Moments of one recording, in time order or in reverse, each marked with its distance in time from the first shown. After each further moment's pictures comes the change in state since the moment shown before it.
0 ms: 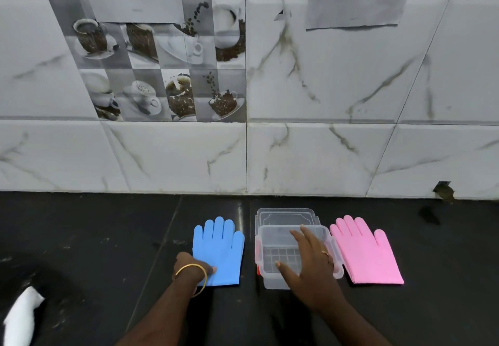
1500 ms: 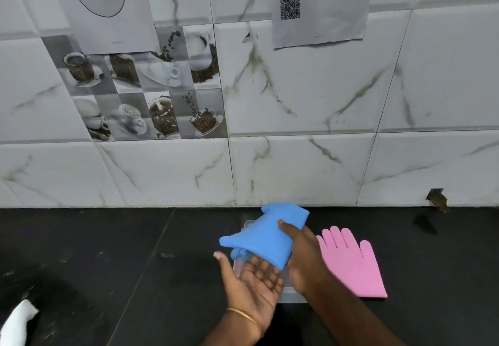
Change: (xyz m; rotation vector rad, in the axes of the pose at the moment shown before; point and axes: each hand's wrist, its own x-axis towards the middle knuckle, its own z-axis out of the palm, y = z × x) left_hand -0.177 0.065 0.105 -1.403 -0.665 -0.110; right_hand 0.037 -0.035 -0.086 1.556 -0.010 0.524
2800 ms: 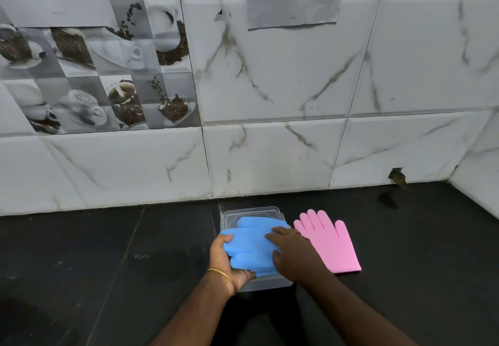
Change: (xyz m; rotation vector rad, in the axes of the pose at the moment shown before) left_hand 0.074 0.032 -0.017 0.238 -0.074 -0.297; right_hand 0.042 0.027 -0.076 -1.908 -0.156 -0.420
